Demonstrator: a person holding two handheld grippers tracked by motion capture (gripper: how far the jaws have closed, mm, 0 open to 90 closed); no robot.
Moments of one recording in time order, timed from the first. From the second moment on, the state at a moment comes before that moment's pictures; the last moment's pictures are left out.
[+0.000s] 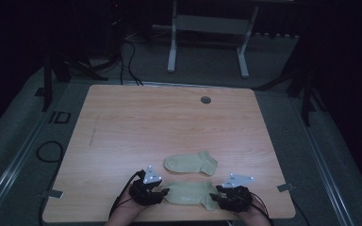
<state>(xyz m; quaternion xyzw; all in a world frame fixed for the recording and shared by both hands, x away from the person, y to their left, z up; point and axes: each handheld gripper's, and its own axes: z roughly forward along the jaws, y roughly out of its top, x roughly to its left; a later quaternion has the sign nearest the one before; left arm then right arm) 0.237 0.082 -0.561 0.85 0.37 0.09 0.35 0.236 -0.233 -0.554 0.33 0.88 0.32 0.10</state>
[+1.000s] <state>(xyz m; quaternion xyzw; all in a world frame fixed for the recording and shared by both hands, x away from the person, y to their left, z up) 0.222 0.085 -0.541 0.83 0.38 0.12 0.39 0.222 -0.230 -0.538 0.31 0.88 0.35 0.13</state>
